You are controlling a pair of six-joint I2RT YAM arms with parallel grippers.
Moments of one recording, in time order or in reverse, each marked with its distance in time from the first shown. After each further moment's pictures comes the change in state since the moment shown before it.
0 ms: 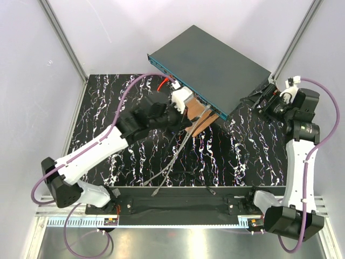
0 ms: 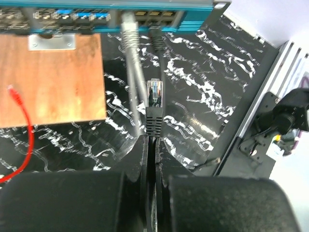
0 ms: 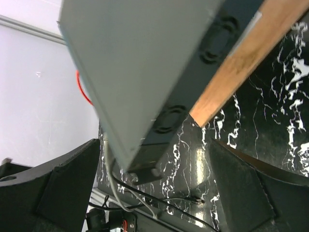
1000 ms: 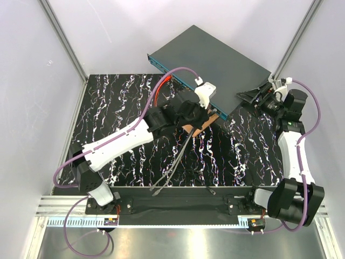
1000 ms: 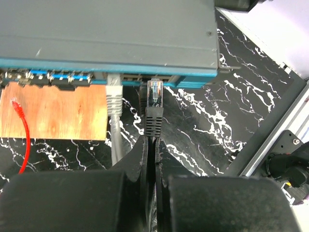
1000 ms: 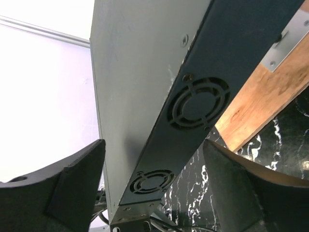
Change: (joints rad) left arm -0.135 0.266 0.262 -0.033 -0.274 -0.083; right arm 0.002 0.150 -0.234 0.557 -0.154 0.283
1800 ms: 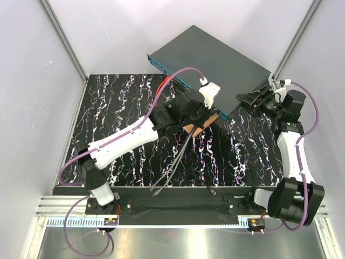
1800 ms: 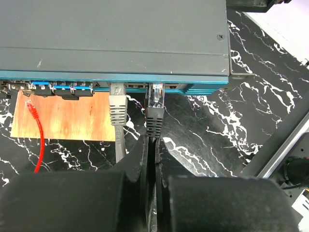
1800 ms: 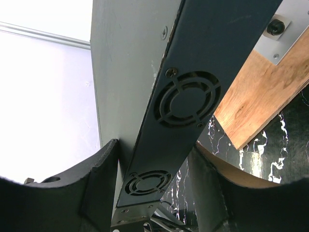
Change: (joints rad) left arm -0.008 0.063 0.075 -0.044 -0.058 0.042; right arm 0.014 0.004 -0.025 0.023 0.008 0.051
